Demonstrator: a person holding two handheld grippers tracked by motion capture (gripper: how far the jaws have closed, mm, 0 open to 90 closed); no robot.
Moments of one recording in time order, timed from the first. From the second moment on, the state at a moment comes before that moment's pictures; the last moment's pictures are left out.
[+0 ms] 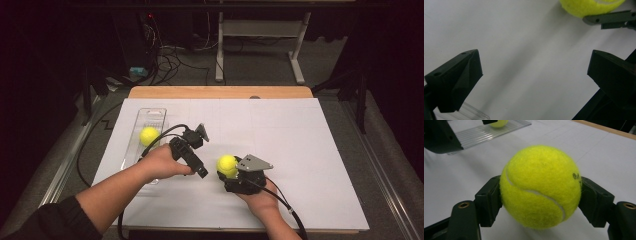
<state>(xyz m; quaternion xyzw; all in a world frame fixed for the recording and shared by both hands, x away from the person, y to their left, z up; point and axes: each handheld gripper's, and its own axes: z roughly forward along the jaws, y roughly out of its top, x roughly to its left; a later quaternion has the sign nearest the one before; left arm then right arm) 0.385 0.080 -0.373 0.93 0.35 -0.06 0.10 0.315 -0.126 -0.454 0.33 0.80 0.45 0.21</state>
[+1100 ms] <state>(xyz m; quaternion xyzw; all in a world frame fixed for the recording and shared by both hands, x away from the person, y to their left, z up) 0.381 0.060 -0.357 0.93 0.34 -0.06 0.12 0.304 -0.112 -0.462 0.30 0.80 0.48 0.19</state>
